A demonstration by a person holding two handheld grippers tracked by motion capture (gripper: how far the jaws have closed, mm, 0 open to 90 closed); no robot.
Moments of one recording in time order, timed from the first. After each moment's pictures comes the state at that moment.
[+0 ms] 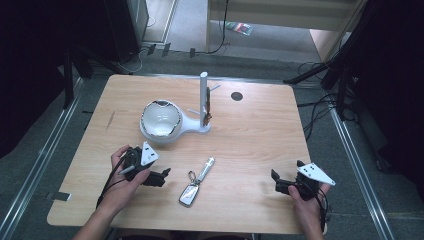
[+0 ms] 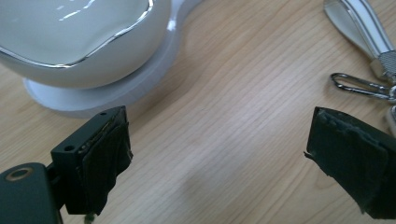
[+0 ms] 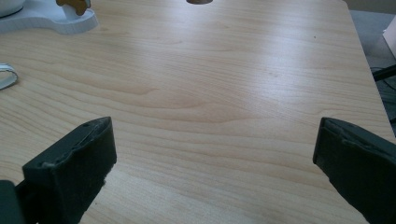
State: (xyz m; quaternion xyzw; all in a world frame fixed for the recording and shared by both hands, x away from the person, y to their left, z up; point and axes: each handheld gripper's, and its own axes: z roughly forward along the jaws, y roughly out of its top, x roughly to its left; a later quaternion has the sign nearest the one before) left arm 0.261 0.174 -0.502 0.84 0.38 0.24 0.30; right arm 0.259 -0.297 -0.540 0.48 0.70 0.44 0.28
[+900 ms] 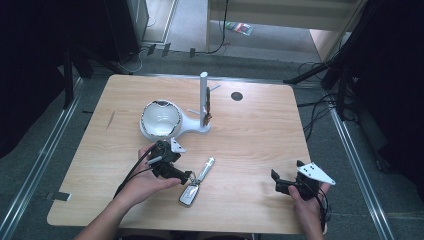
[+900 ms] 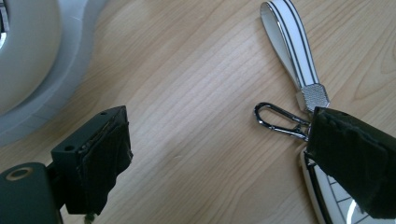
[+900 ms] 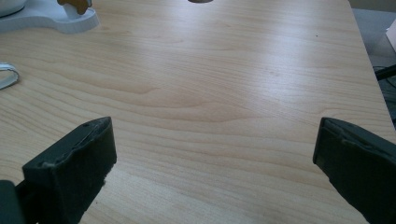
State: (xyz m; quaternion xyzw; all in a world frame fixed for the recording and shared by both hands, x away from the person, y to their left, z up) left arm 0.286 0.114 -0.494 0.88 0.40 0.12 0.25; right arm 0.259 -0.298 -0.540 0.48 0.70 0.44 0.28
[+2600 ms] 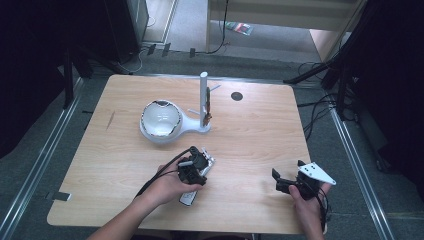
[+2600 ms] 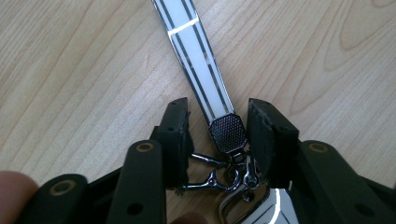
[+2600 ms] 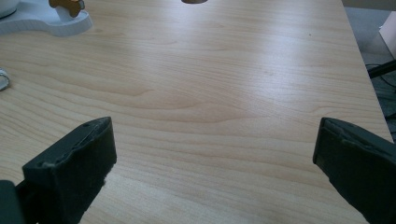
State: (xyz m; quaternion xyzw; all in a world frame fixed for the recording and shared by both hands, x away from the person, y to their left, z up) left arm 0.292 0.044 -0.513 0.92 0.33 0.07 0.17; right arm 0.260 -0.299 -0.540 0.49 0.70 0.44 0.28
